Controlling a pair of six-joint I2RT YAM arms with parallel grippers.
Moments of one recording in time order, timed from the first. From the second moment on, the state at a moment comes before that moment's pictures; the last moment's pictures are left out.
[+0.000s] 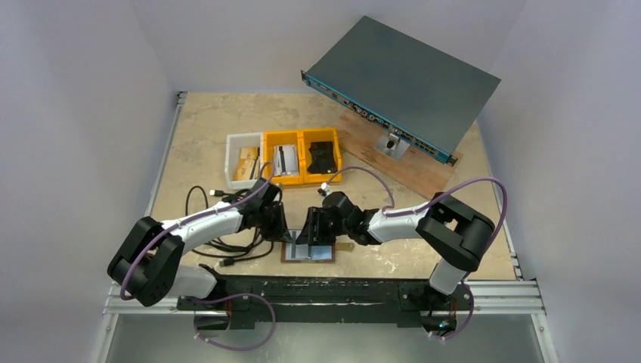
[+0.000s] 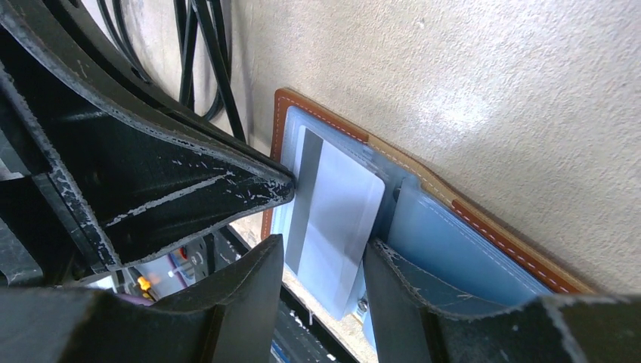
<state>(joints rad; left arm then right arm) -0.58 1.35 0.60 -0.39 0.26 -0.77 0.97 1.70 0.70 0.27 -0.23 1.03</state>
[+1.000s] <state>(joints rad) -0.61 1.40 0.60 -0.32 0.28 -0.88 0.84 1.69 0.40 0.73 -0.39 1.22</state>
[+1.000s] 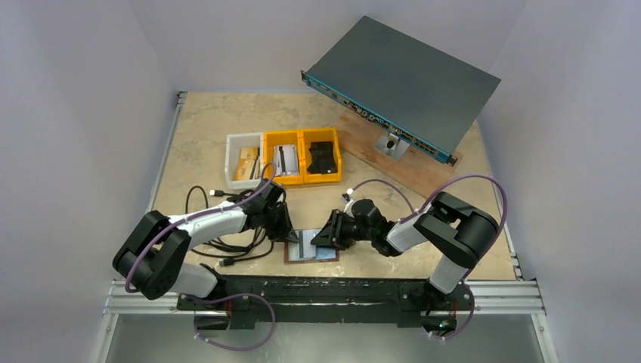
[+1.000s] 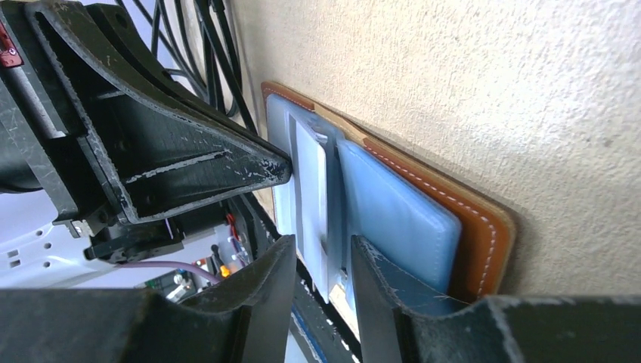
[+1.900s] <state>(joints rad) -0.61 1.40 0.60 -0.32 0.28 -0.89 0.84 1.75 0.38 0.83 -0.42 1.27</state>
